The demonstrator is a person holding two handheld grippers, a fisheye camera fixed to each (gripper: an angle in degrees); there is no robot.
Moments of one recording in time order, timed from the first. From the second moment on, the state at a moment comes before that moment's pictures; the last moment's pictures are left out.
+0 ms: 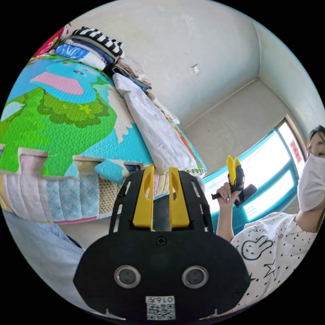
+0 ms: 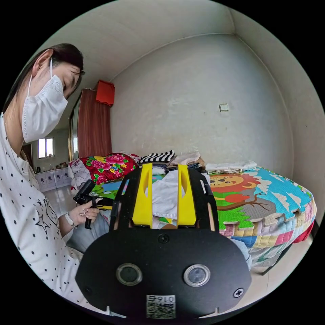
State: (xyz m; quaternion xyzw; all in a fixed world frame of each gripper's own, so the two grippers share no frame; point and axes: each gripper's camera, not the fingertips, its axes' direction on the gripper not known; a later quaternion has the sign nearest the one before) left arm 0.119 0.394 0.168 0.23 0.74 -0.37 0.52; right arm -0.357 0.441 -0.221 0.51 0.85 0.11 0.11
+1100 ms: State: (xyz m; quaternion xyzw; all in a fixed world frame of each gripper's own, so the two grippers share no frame) left arm 0.123 0.436 0.121 0.26 0.82 -0.35 0.37; right arm -0.149 0.089 -0.429 0.04 0.97 0.24 0.10
